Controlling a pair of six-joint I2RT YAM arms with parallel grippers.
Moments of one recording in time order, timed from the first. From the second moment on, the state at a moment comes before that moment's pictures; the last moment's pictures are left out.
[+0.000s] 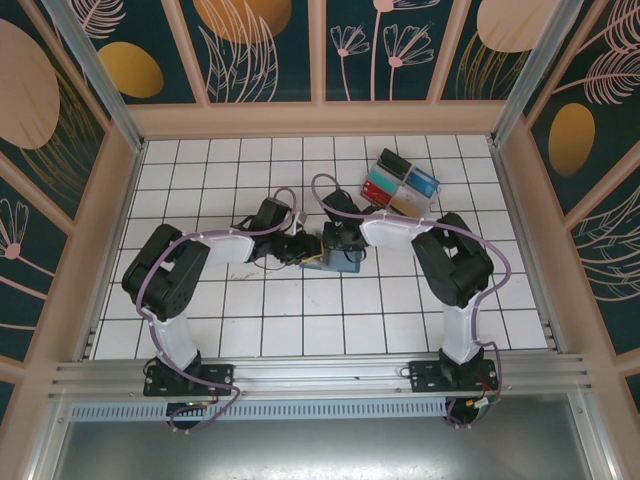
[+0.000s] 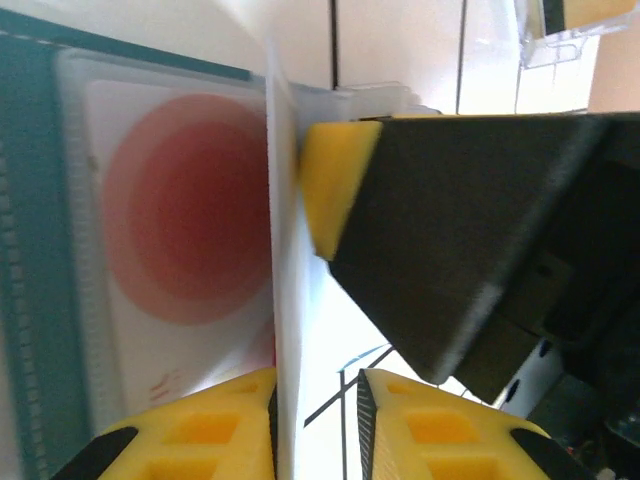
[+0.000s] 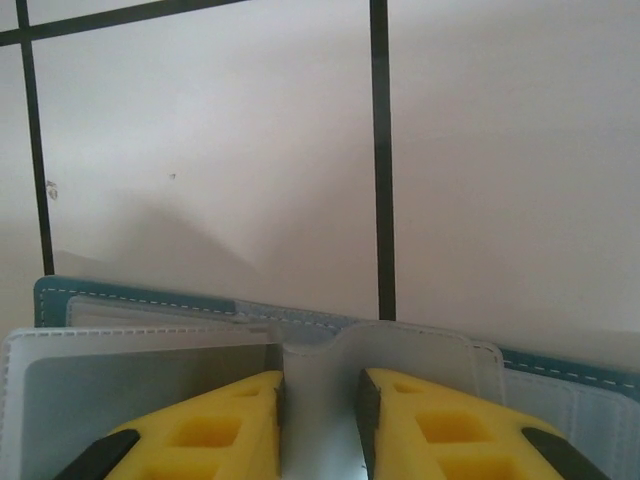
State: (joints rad) left arm -0.54 1.84 0.93 0.04 0.64 -0.82; right arm 0.70 1.95 1.22 -0.38 0.04 0.70
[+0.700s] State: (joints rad) left arm -0.56 1.85 0.94 0.14 0.68 -0.87; right arm 0.56 1.57 0.99 -0.18 -0.11 0.79
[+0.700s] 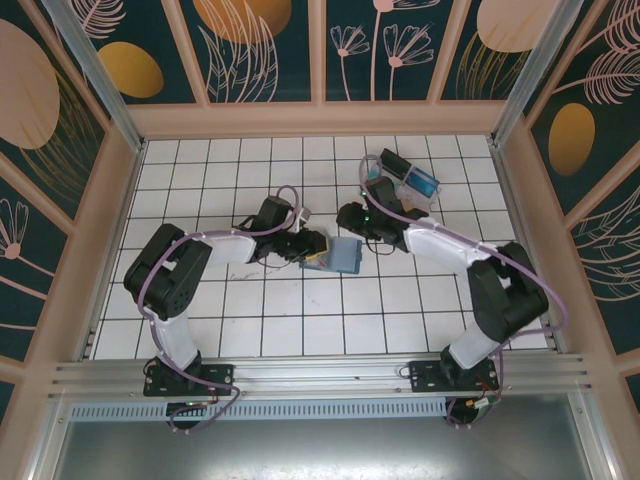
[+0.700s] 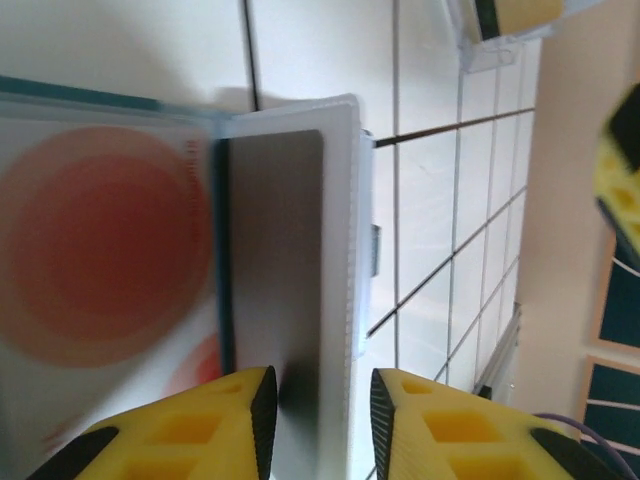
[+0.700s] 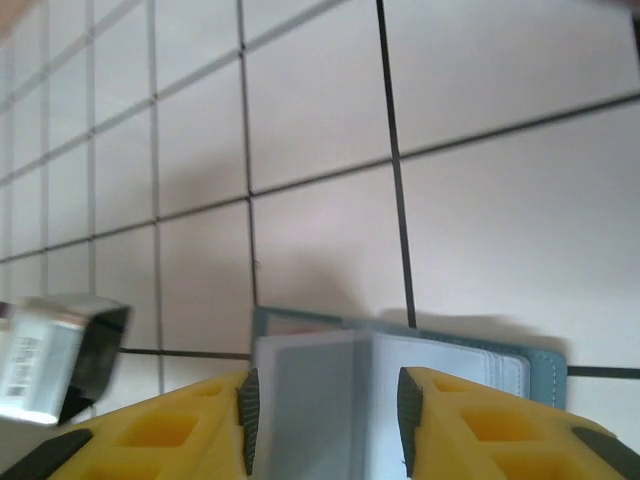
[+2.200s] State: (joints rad) left arm -0.56 1.98 1.05 0.06 0.66 -0.86; right arm 0.60 1.78 0.97 -0.25 -0.15 0.81
